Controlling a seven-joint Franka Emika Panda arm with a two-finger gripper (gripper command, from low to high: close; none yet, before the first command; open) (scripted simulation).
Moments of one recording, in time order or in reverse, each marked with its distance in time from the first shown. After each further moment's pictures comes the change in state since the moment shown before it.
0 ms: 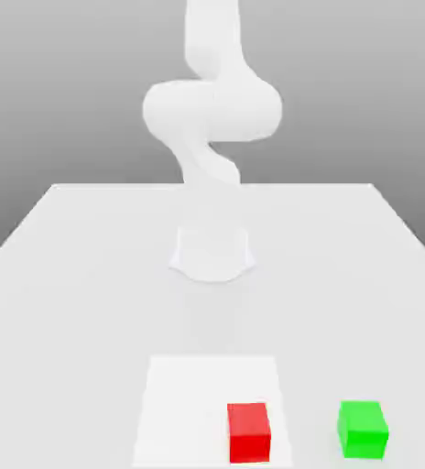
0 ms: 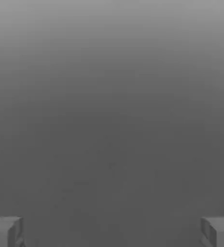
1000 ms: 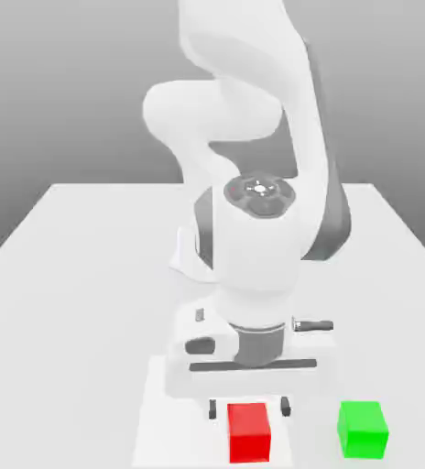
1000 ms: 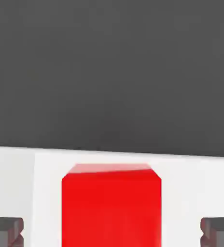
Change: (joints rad) arm 0.038 1.080 0.039 -0.150 -0.054 0.504 0.068
